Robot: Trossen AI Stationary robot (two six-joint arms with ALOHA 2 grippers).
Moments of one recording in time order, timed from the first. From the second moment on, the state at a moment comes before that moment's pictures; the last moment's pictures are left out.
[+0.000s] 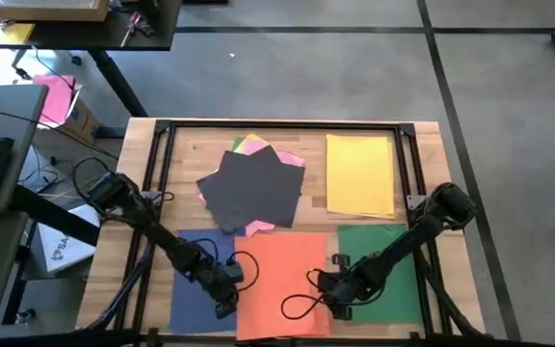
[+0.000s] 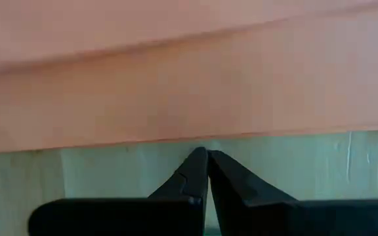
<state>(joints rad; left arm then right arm) -0.65 1.79 0.81 0.04 0.03 -1.14 0.65 1.91 1.12 -0.48 0.10 0.70</state>
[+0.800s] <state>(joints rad) -0.69 1.65 0.81 -0.26 -0.10 -1.22 0.60 1.87 1.15 -0.27 0.32 0.58</state>
